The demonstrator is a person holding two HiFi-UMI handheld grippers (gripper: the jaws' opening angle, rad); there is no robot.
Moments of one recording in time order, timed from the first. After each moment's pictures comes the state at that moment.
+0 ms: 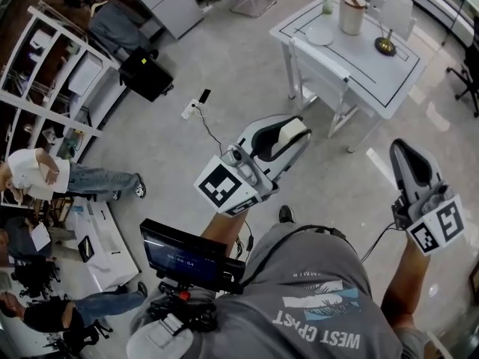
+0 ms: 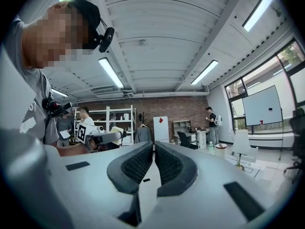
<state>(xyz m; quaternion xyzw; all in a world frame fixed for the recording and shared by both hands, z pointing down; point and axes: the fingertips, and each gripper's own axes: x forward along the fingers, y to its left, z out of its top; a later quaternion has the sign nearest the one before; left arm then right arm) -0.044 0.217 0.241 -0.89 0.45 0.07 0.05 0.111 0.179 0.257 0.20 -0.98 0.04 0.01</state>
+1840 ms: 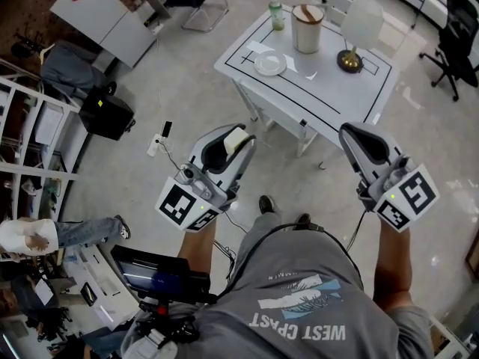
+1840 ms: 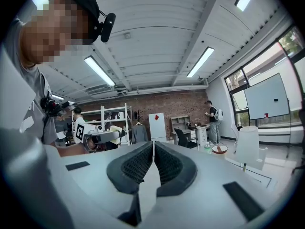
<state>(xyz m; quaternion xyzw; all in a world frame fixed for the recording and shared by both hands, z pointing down) -0.093 -0.028 0.264 -0.88 0.46 0.06 0.03 0.055 -0.074 0.284 0.19 -0.98 0.06 0.02</state>
